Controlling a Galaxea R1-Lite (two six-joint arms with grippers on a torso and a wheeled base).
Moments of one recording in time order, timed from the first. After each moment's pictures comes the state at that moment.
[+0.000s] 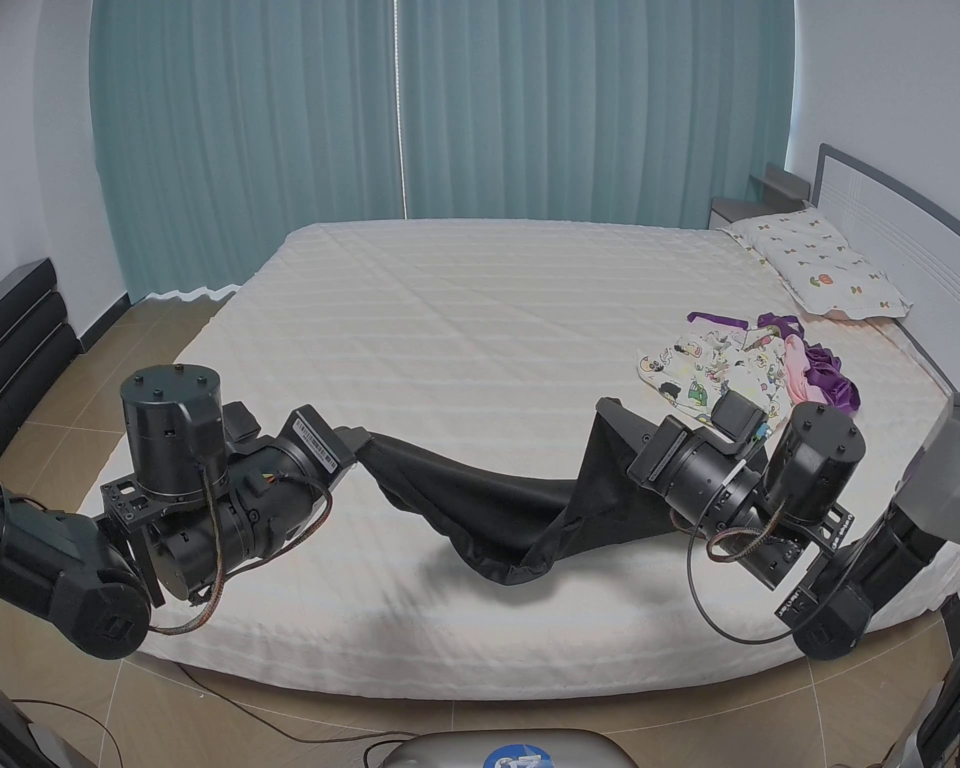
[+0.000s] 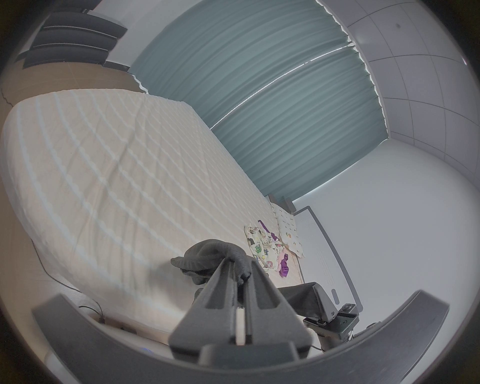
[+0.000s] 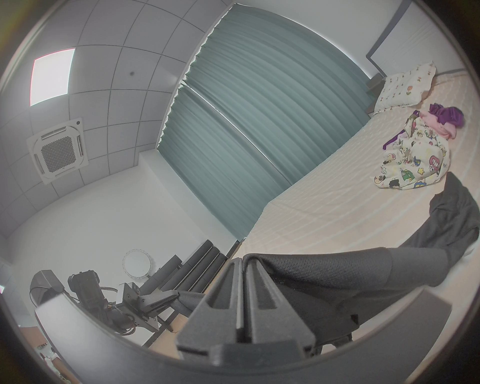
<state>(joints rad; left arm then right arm) -0.54 1.64 -0.61 -0.81 0.10 -0.98 0.61 1.93 -0.54 -1.51 -0.03 0.68</state>
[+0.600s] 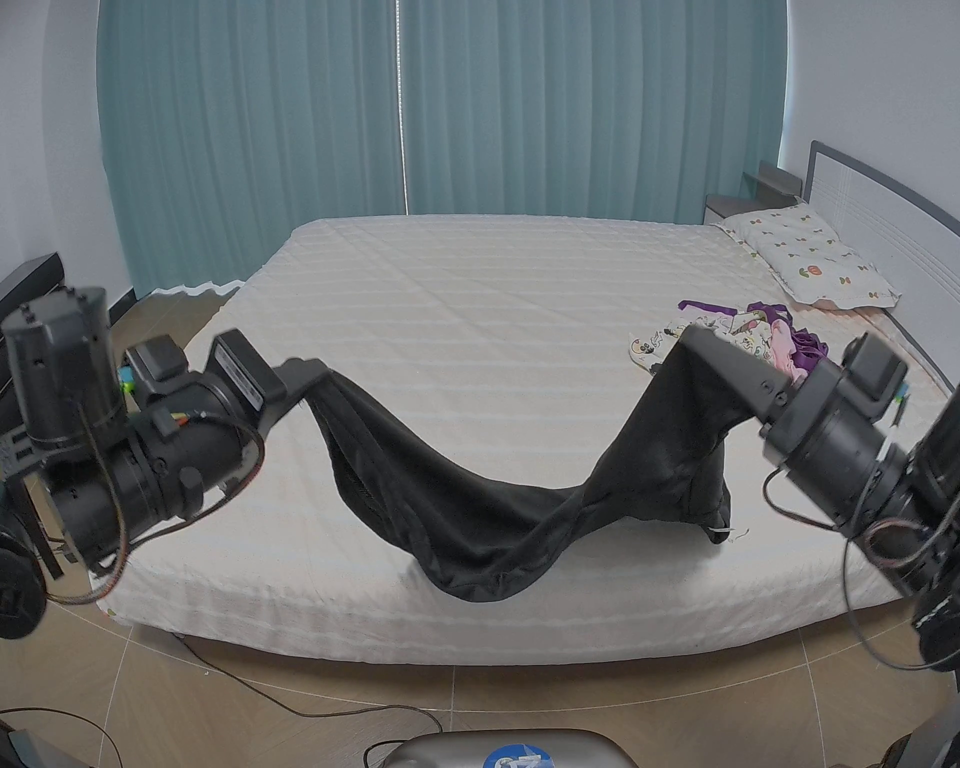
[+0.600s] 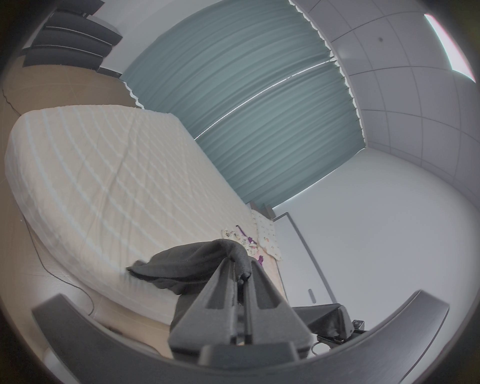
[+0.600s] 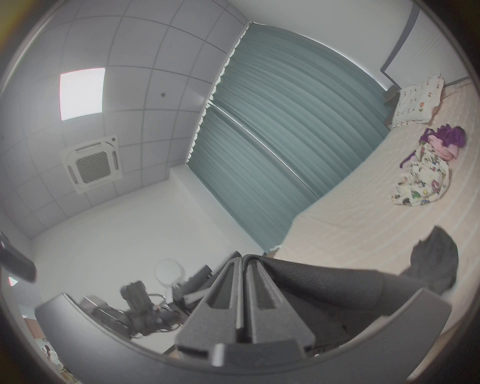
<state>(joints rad) -0.56 1.38 -0.74 -0.55 0.10 -0.97 0.72 1.45 -0.51 -1.27 -0.06 0.67</state>
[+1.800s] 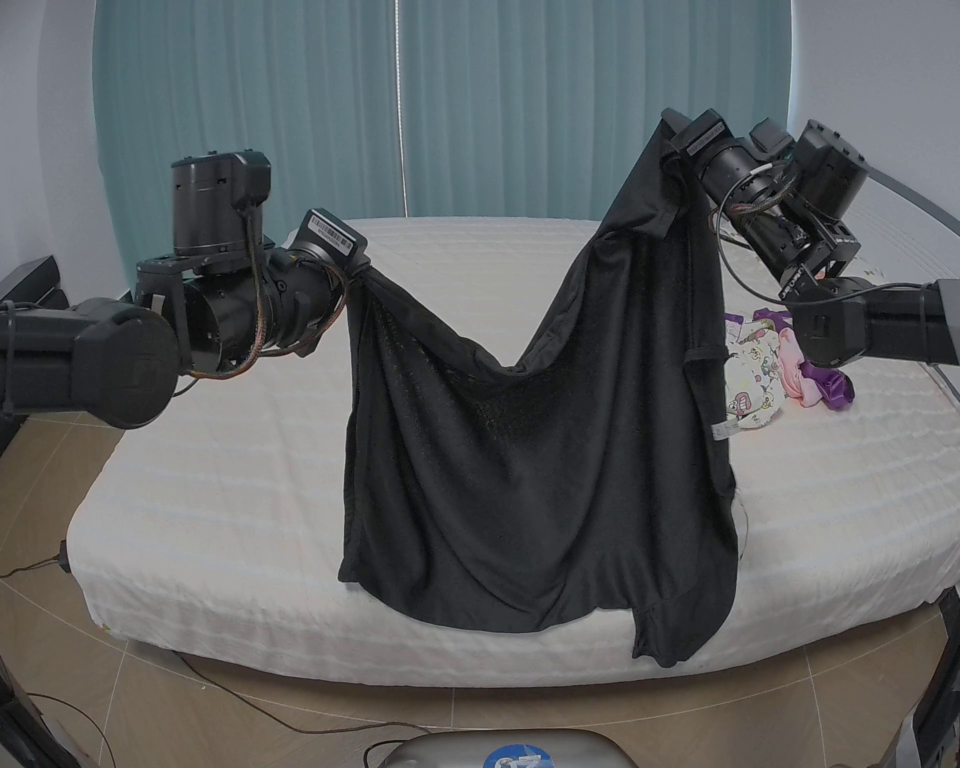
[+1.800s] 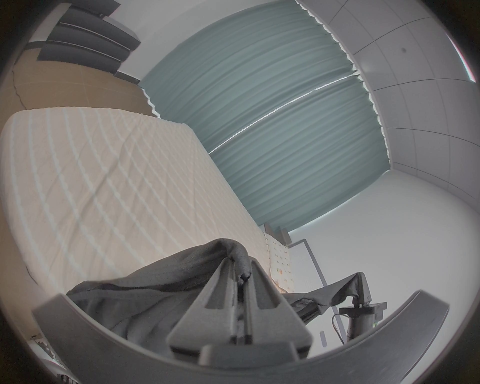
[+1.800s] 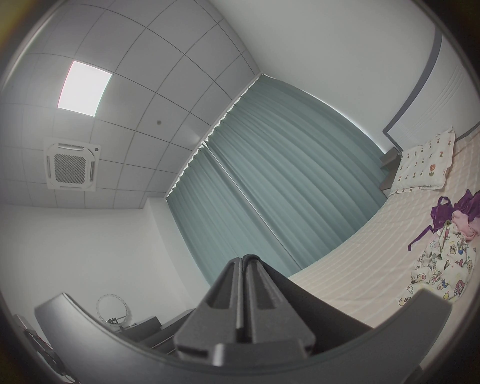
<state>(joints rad) -0.43 1.83 -1.34 -0.34 0.13 -1.04 0.35 2.07 -1.64 -0.92 -0.03 0.61</state>
